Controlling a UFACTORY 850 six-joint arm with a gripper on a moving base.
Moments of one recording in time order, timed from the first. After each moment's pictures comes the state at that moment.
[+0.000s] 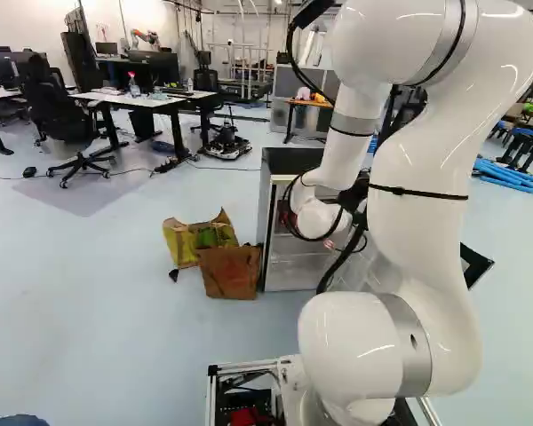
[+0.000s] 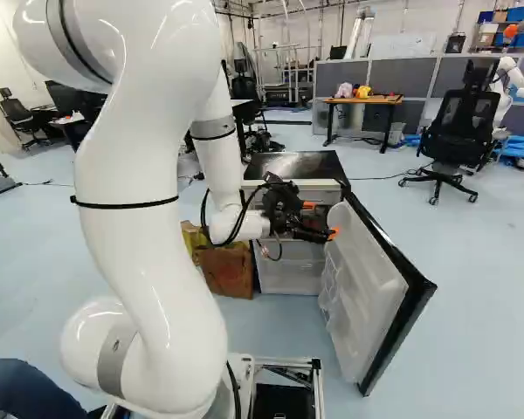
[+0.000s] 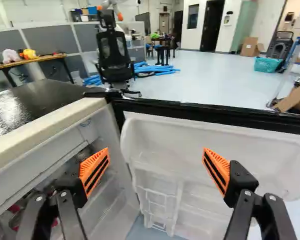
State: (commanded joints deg) arm -7.6 -22.4 -25.9 51.2 72.5 0.0
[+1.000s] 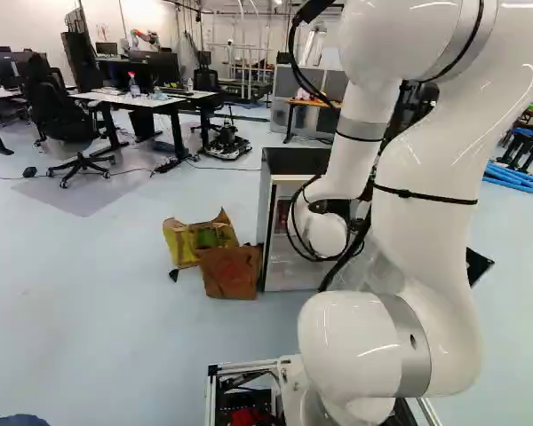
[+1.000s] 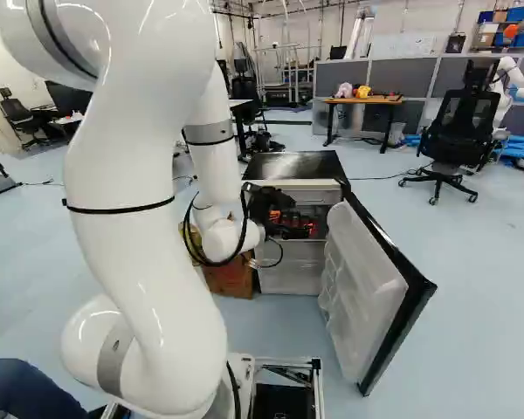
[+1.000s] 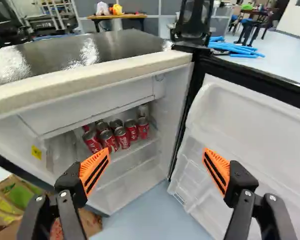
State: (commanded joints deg) arm -9.0 -20.7 -19.5 21.0 65.8 0.0
